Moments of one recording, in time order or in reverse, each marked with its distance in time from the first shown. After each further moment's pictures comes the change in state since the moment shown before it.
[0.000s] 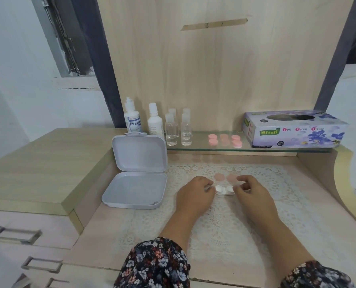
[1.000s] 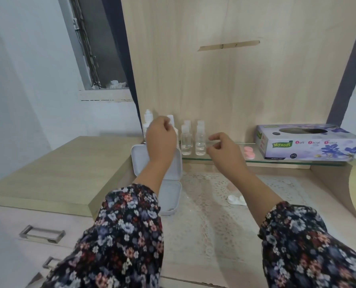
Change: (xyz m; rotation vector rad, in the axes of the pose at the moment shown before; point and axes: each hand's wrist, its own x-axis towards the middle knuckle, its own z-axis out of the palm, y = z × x) left_hand 0.044 0.023 -0.165 -0.226 0.773 0.067; right_hand 0.028 -0.147 0.011 0.201 -0.065 -0.287
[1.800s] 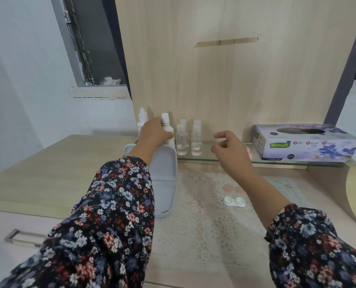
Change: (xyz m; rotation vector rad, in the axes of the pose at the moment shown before) left_hand 0.060 -0.036 0.022 0.433 -0.457 -0.061; right_hand 0.010 0.016 -0.014 -0.002 0.062 0.004
